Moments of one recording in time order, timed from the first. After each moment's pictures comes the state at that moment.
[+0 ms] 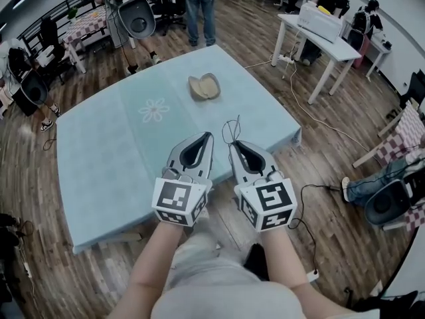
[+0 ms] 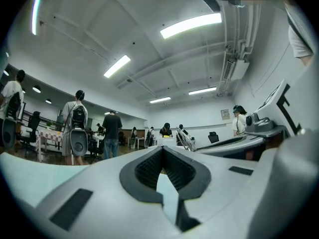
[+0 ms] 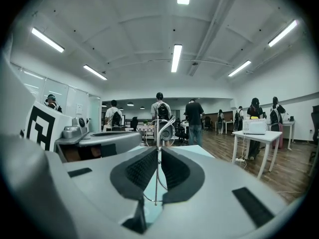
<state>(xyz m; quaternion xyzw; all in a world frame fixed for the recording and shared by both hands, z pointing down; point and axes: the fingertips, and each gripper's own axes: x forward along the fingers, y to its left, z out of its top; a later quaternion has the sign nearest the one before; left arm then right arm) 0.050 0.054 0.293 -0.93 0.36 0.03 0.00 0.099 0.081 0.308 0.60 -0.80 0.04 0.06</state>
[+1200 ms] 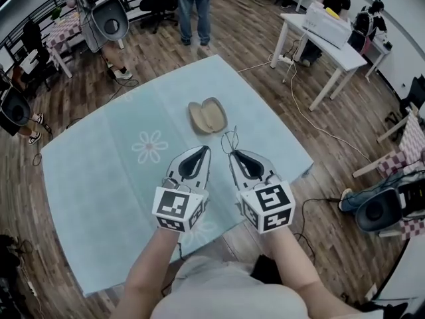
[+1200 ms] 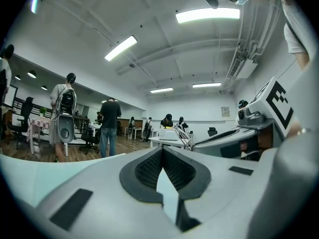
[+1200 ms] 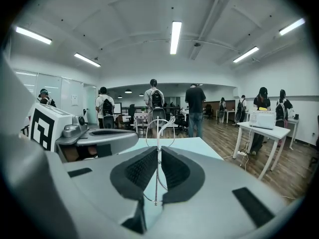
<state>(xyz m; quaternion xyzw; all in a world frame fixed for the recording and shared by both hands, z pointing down) 0.052 -0.145 0.342 -0.94 0.34 -0.01 -0.04 0.109 -0.120 0.350 0.59 -0.79 0.10 0.13</state>
